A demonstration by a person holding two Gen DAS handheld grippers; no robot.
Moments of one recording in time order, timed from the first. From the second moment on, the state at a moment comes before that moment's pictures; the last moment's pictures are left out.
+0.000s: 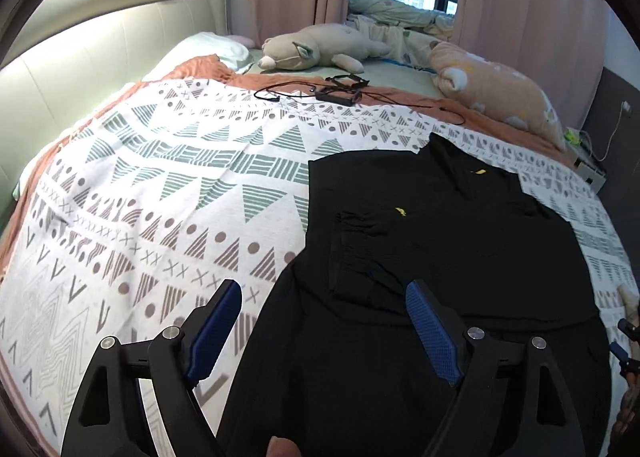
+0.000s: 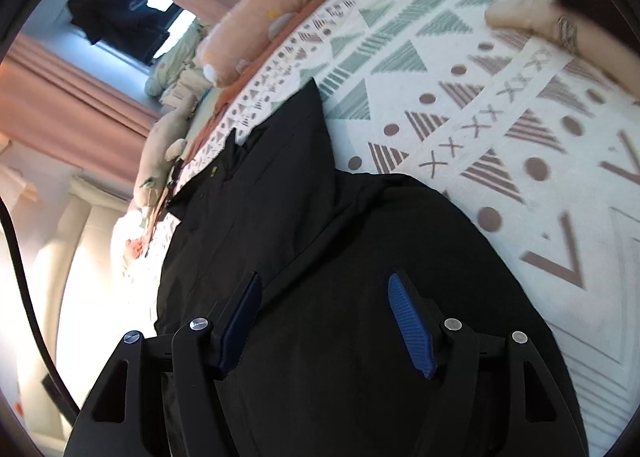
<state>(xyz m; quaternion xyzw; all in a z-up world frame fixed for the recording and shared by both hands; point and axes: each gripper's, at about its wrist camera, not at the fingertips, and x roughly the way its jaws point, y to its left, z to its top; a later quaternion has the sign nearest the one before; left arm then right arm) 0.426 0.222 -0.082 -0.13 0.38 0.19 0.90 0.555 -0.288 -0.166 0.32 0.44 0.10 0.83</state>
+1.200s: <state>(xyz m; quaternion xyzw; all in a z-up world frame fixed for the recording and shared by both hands) 0.119 0.165 -0.021 -0.17 0.27 0.11 0.94 0.259 -0.372 -0.063 0.21 0.35 0.07 0.91</state>
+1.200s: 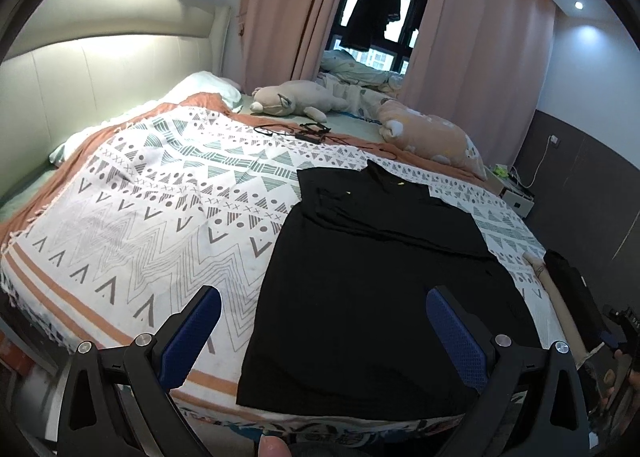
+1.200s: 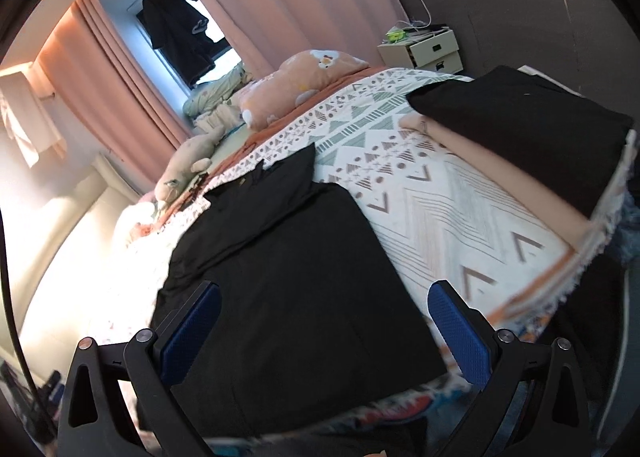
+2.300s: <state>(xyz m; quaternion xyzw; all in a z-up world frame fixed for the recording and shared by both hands) 0.092 0.198 -0.158 -0.24 0.37 0.12 0.89 0.242 -0.399 -0.199 0.26 0.41 0.14 0.86</state>
